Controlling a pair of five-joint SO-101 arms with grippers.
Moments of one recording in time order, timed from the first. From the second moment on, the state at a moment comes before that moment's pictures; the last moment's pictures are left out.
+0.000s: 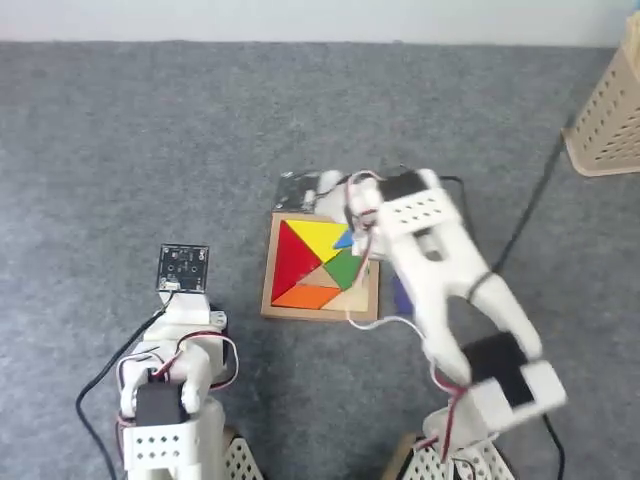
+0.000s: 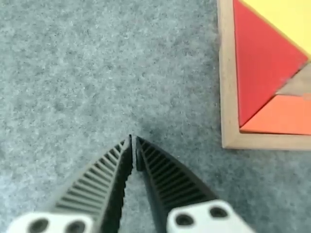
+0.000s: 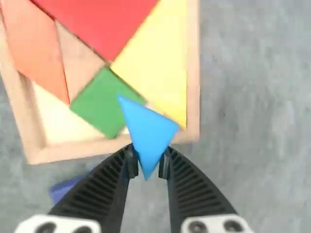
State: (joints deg) left arm -10.2 -103.3 97.2 72.0 -0.7; right arm -25.6 7.4 11.4 63.6 64.1
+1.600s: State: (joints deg) left arm -10.2 -103.3 97.2 72.0 -0.7; right arm -21.5 1.2 27.3 49.2 16.0
